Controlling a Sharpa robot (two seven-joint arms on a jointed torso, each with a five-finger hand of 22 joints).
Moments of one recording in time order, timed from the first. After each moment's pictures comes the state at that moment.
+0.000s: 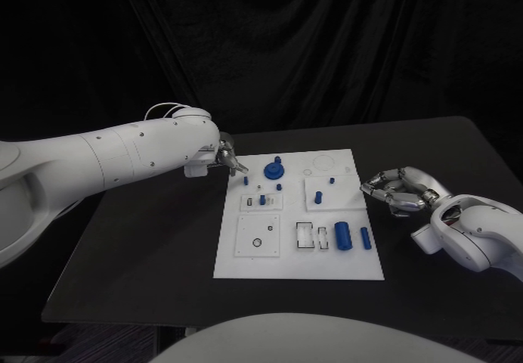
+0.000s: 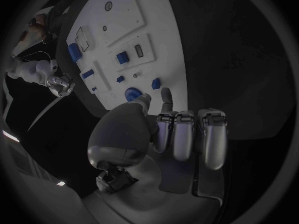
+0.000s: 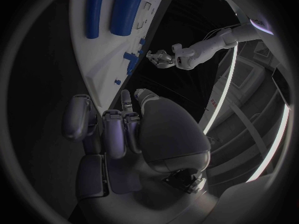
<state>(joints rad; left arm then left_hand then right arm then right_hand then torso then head) 1.34 -0.56 -0.21 1.04 -1.05 0.24 -0.50 1.10 0.02 0.11 0.29 0.17 0.97 0.05 0.26 1.18 1.47 -0.02 1.57 1.31 1.47 -0.07 1.57 1.31 0.01 1.47 -0.07 1.57 1.31 1.18 -1.00 -0.25 1.55 -0.64 -0.37 0.17 1.39 0.03 0.18 0.29 0.46 0.75 0.13 0.54 0.21 1.46 0.04 1.53 1.31 1.47 -0.02 1.50 1.31 0.08 1.39 0.09 1.23 1.31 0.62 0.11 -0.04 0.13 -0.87</state>
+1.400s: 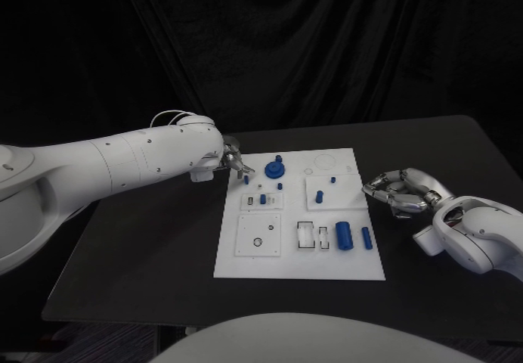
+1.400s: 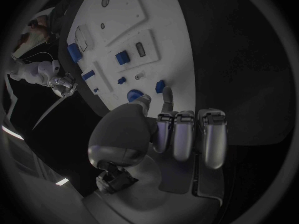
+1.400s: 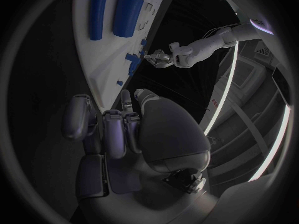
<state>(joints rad) 1.31 -0.55 -0.21 1.03 -1.06 0.18 -0.43 1.09 0.04 0.09 0.28 0.20 0.97 0.07 0.15 1.07 1.46 -0.01 1.57 1.31 1.47 -0.06 1.57 1.31 0.01 1.46 -0.06 1.57 1.31 1.18 -1.00 -0.25 1.55 -0.64 -0.36 0.16 1.39 0.03 0.19 0.28 0.46 0.75 0.13 0.55 0.21 1.46 0.04 1.53 1.31 1.47 -0.02 1.50 1.31 0.08 1.39 0.09 1.23 1.31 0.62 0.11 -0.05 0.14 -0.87</state>
